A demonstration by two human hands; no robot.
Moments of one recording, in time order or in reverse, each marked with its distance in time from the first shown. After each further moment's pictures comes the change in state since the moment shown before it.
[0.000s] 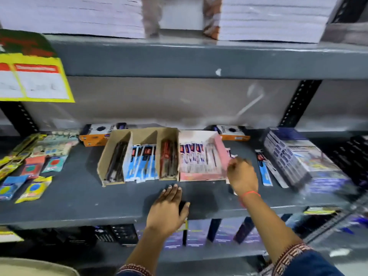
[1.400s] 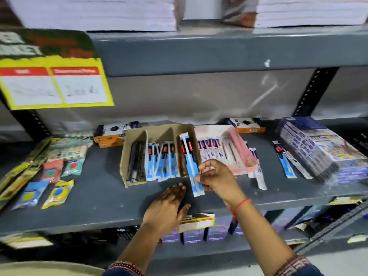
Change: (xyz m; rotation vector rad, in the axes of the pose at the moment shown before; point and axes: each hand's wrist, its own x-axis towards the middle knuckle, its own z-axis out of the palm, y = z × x) left_hand -0.012 -0.080 -0.018 0.073 -0.048 0.202; right_hand -0.069 -0.083 0.038 0.843 -0.559 0.006
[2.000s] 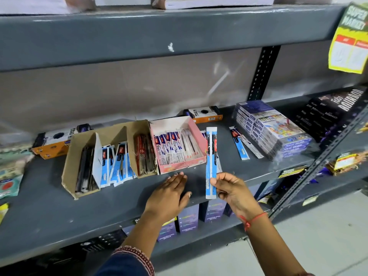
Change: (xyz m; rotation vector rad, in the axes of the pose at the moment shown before) left_hand 0.064 0.084 0.021 0.012 -0.041 0.207; right_hand -0.049 0.065 -0.116 0.399 0.211 0.079
